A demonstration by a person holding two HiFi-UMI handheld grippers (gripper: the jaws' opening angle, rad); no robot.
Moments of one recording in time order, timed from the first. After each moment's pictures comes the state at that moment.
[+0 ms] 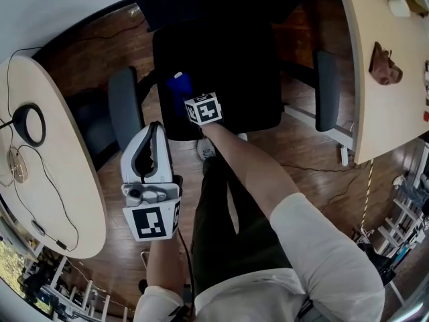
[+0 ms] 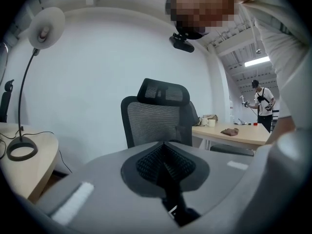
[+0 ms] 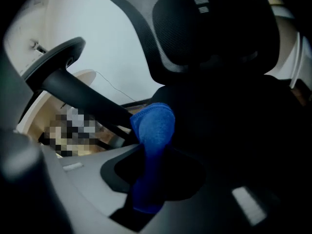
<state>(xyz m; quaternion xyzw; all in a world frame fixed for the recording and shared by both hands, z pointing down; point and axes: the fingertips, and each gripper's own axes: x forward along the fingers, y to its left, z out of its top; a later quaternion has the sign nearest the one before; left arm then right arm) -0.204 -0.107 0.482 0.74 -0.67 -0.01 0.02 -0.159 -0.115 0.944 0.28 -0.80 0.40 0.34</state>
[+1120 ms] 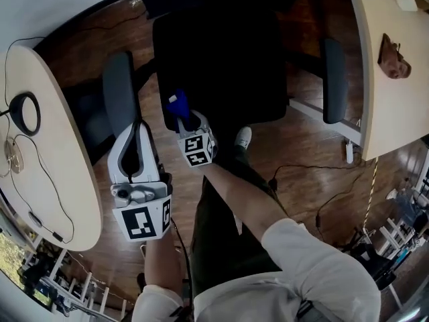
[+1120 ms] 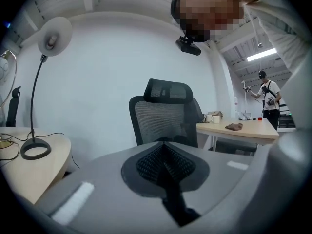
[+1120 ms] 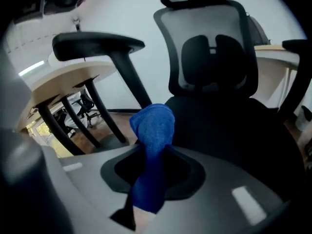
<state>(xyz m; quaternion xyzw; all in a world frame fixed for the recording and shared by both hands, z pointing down) -0.208 -0.078 0.502 0.71 -0.70 -0.01 0.02 -0.146 -0.015 0.931 0.35 -0.86 0.23 0.28</state>
